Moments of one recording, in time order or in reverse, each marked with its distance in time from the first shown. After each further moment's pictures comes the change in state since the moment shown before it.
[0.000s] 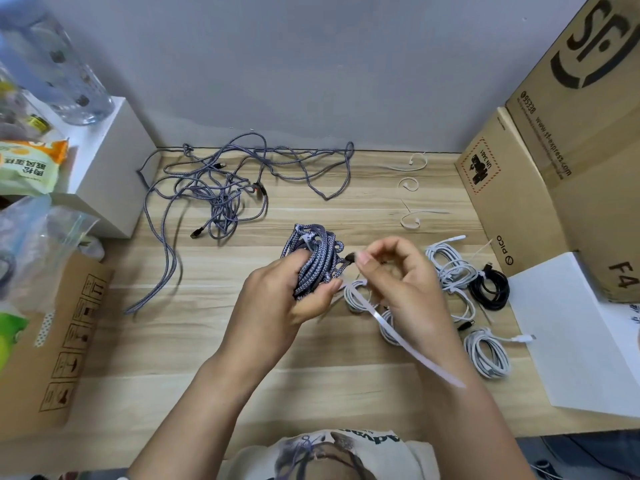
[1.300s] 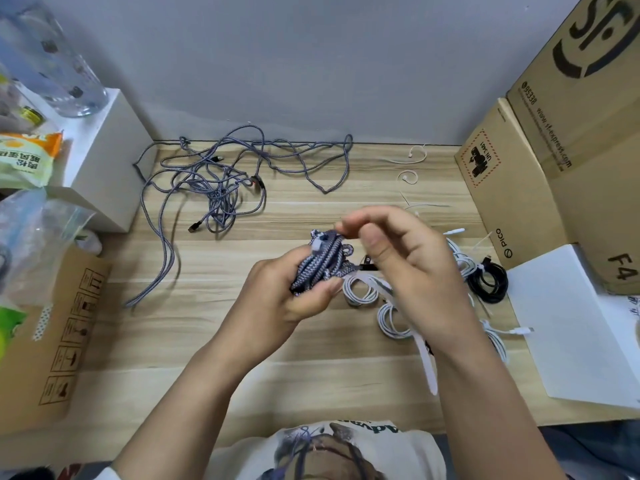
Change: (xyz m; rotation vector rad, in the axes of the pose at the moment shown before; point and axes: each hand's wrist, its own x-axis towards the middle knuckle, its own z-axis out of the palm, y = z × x) left_hand 0.002 0.004 -0.005 -0.215 -0.166 -0.038; right_hand -0.006 -0.032 -0.003 -0.226 -0.234 -0.367
